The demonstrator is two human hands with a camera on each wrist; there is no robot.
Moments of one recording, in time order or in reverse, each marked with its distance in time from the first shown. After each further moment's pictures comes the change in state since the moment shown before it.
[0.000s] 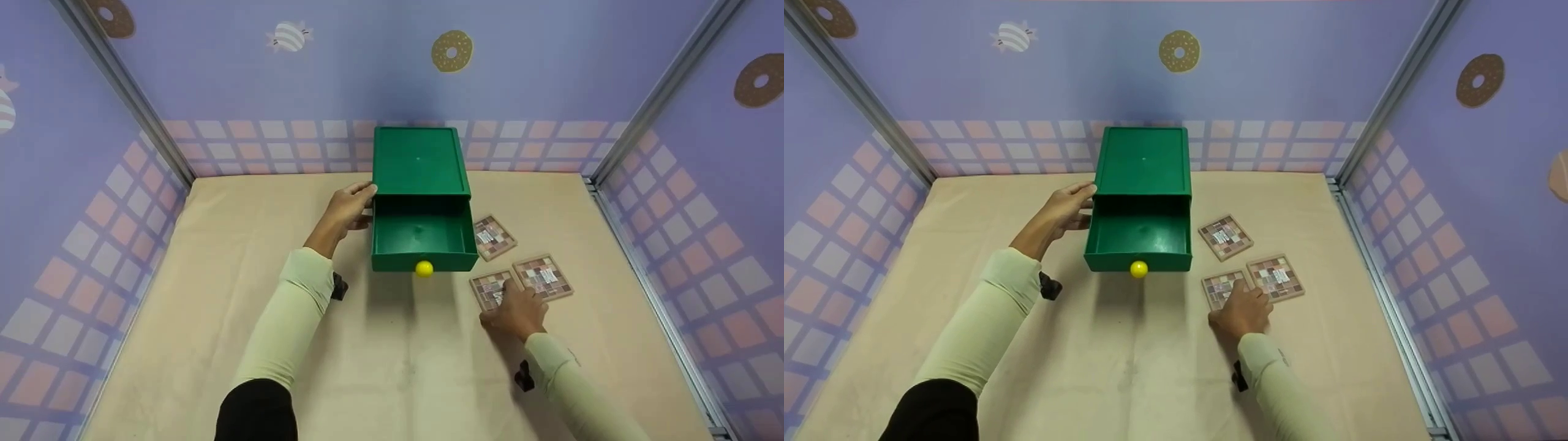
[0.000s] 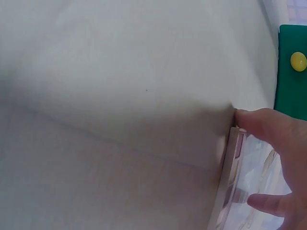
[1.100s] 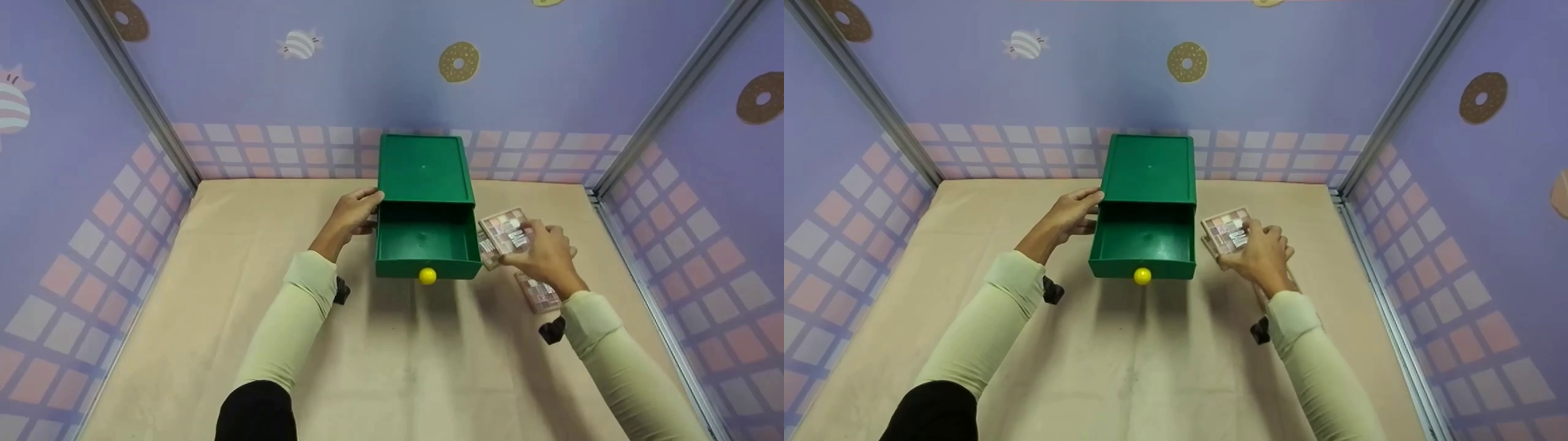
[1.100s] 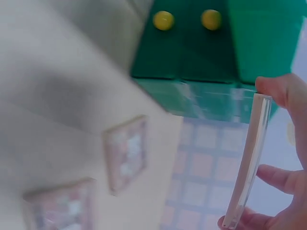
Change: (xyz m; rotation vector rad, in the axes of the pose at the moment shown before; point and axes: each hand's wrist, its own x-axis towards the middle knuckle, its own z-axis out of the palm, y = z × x) left_hand -0.001 0.002 -0.001 -0.012 -0.016 0.012; right_hand 0.025 -0.043 -0.137 0.122 0.137 -0.205
